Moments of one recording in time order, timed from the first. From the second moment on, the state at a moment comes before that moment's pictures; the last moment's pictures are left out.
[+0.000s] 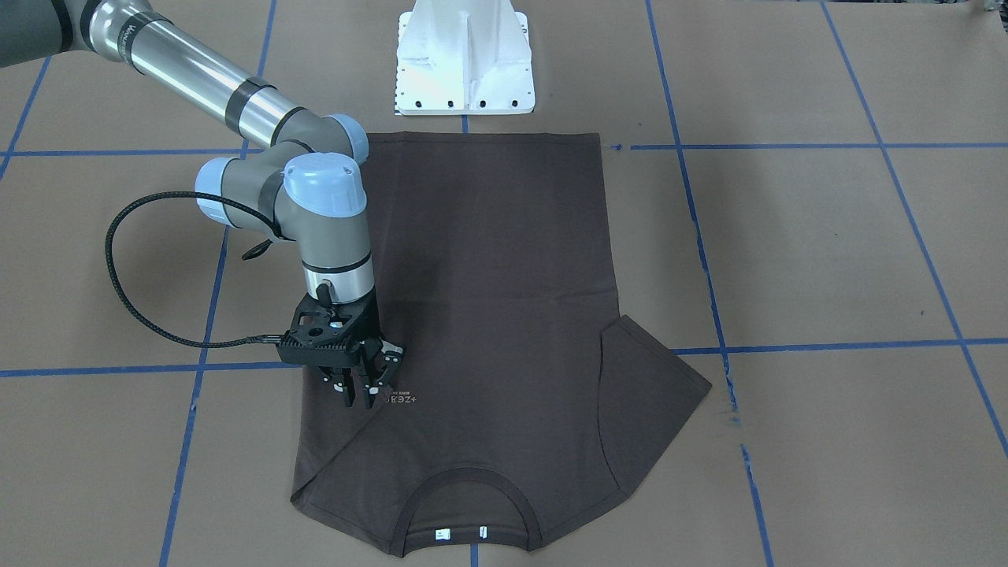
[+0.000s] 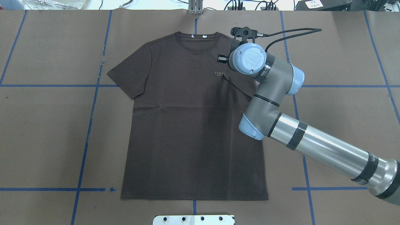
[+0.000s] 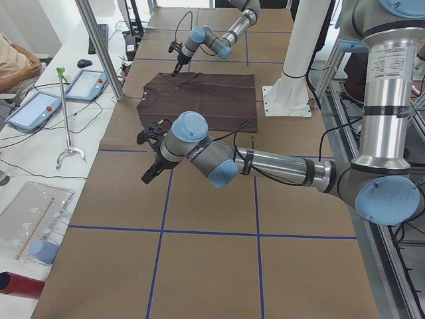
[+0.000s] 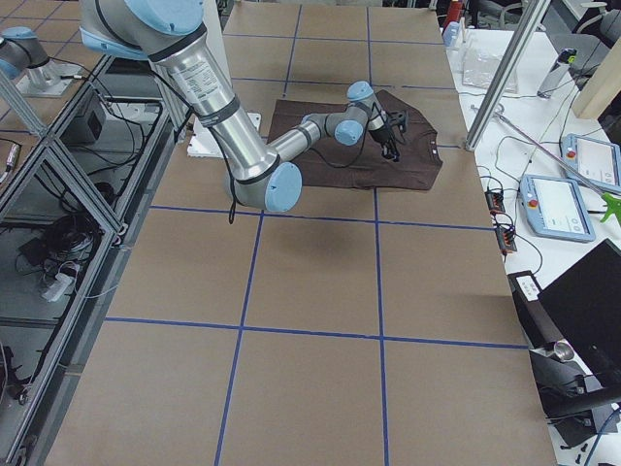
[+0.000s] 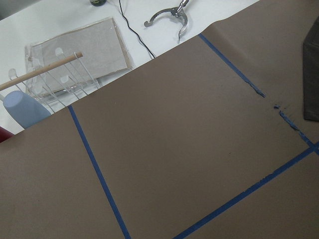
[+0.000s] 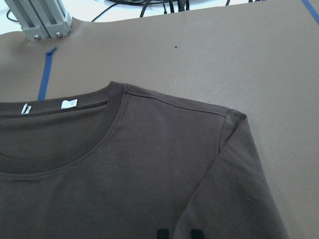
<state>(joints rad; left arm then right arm) -1.53 -1.56 -1.74 -2.20 -2.32 -0.02 0.66 -0.82 1.30 -1.16 1.49 1.28</state>
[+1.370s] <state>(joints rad) -1.00 -1.83 -1.59 -2.36 -1.99 -1.01 1.15 -1.18 1.58 -1.22 2.18 0.55</state>
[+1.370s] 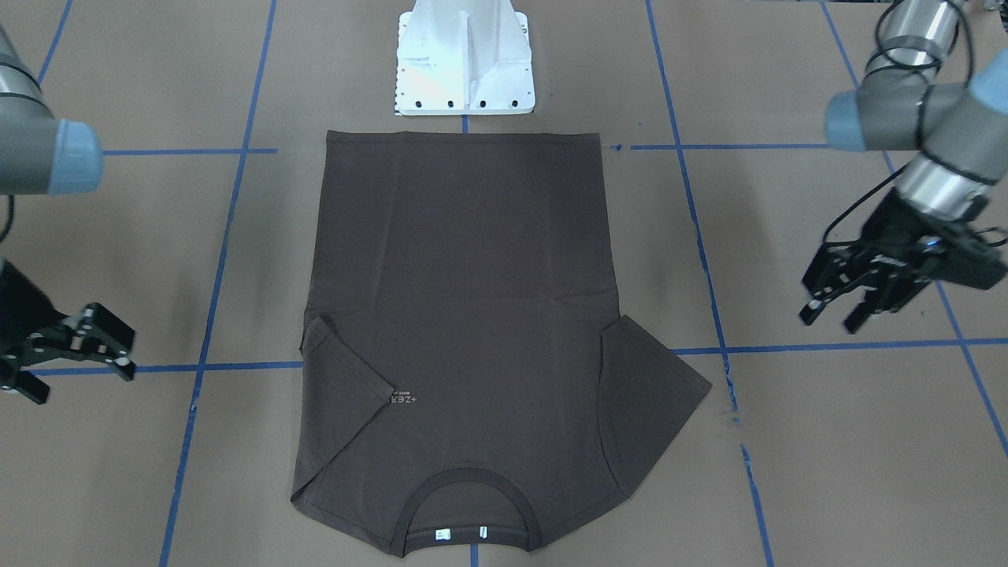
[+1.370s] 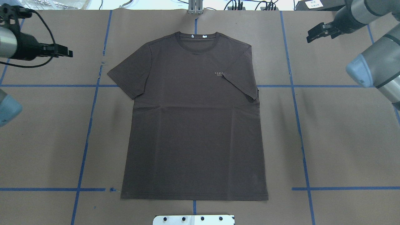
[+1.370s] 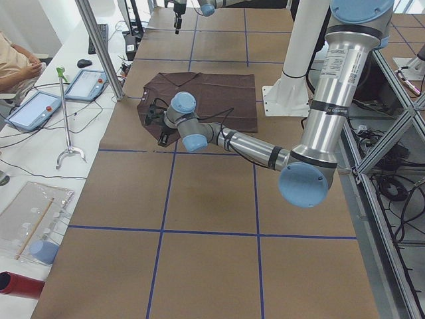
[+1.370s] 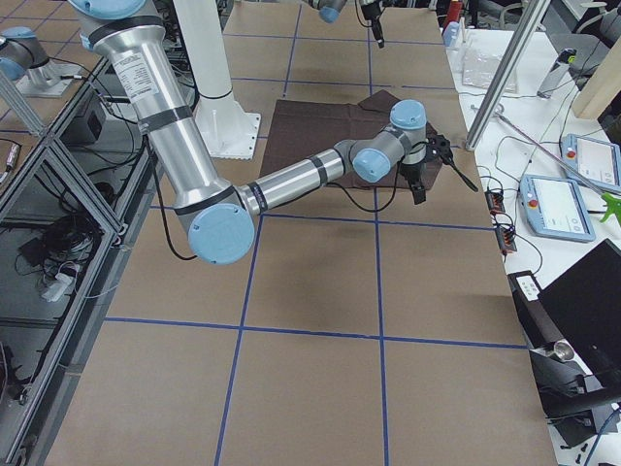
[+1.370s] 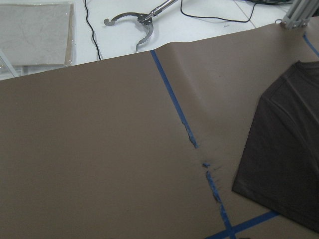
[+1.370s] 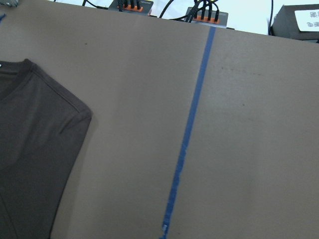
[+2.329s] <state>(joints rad) -0.81 -2.05 -1.24 -2.47 -1.77 -1.19 1.17 -1.22 1.59 -1.22 2.18 0.53</state>
